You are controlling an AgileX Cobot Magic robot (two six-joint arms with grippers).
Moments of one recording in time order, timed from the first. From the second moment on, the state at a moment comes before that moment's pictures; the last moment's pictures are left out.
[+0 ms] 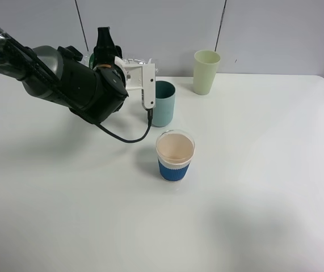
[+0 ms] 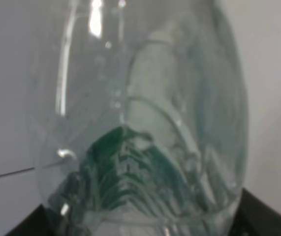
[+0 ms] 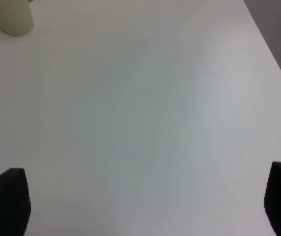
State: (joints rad) left arm -0.72 2.02 -1.09 -1.23 -0.97 2.31; right arm -0.09 0.00 -0.50 -0.01 1.07 -0.01
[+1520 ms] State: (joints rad) left arm -0.72 2.02 -1.09 -1.18 -1.05 2.40; right arm -0.09 0.00 -0.50 -0.01 1.07 -0.01
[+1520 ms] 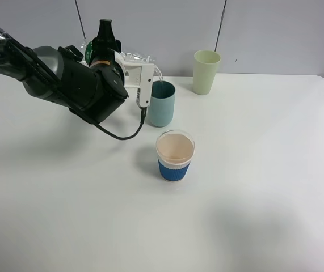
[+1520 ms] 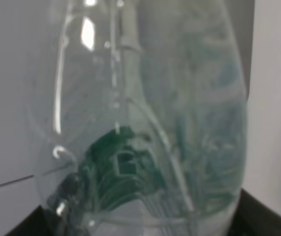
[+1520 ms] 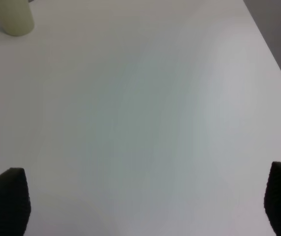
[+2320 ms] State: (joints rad) left arm -0.72 2.02 -1.09 -1.18 -1.07 2.44; right arm -0.09 0.00 -0.50 -0.01 1.07 -0.01
